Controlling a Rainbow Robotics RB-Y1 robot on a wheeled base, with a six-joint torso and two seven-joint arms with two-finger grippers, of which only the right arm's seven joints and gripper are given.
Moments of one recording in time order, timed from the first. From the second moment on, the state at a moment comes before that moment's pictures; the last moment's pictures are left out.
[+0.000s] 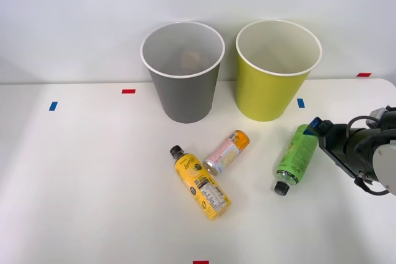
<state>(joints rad) -0.07 -0.37 -0.07 -2.18 -0.33 1.49 0.63</state>
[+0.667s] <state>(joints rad) -0.19 -0.29 -0.02 -1.97 -0.18 1.45 0.64</state>
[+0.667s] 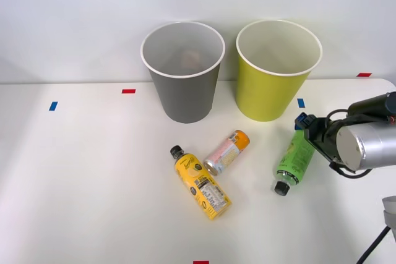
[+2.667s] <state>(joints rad) -0.24 -0.10 -0.03 -1.96 0.10 1.57 0.96</state>
